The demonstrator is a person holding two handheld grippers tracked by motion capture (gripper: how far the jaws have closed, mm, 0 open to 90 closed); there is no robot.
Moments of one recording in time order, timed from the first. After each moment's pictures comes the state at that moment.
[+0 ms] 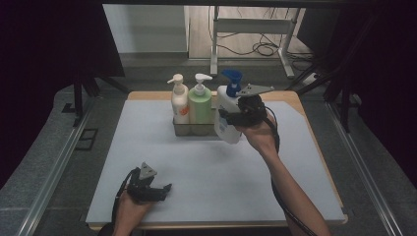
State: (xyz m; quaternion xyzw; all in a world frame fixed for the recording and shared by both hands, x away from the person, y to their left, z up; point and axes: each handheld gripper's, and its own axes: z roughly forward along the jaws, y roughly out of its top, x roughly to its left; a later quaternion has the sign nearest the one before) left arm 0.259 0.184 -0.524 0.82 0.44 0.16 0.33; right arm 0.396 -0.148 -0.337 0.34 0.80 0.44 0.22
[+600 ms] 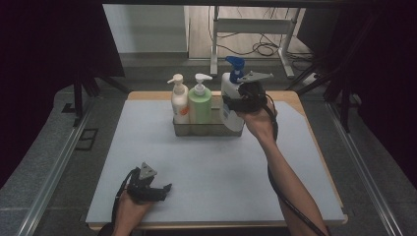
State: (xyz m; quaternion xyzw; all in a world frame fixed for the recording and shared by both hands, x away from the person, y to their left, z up) left arm 0.259 0.184 -0.524 0.82 0.44 0.16 0.33; right arm 0.432 -0.148 -0.329 0.37 0.78 0.42 0.26
